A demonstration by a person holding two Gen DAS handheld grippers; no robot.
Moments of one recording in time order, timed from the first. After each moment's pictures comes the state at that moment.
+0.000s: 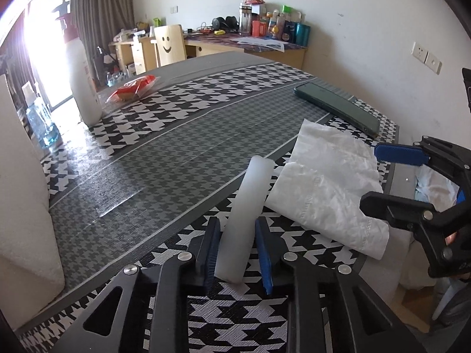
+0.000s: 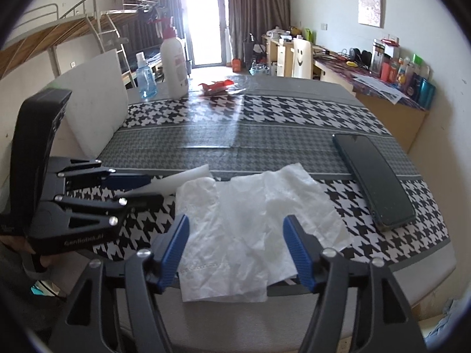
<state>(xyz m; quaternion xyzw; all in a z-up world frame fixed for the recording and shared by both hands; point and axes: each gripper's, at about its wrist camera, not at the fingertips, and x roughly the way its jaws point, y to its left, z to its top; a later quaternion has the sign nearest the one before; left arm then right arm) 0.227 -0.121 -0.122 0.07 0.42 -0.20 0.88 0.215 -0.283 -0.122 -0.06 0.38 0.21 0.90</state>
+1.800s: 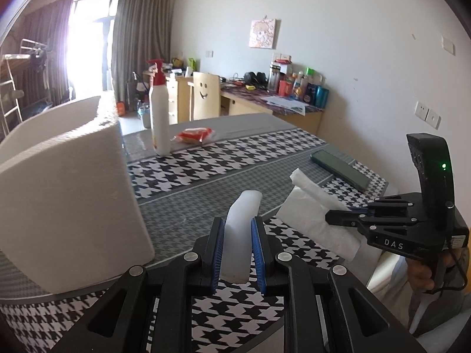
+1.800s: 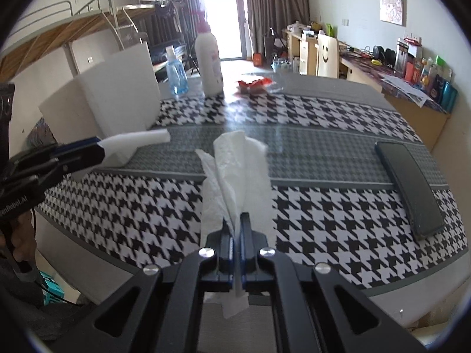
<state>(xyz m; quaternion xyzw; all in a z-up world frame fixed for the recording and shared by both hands) 0.147 -0.032 -0.051 -0.01 0.31 -0.15 0.94 0.204 -0.238 -0.108 -0.05 0.39 0.25 0.88</state>
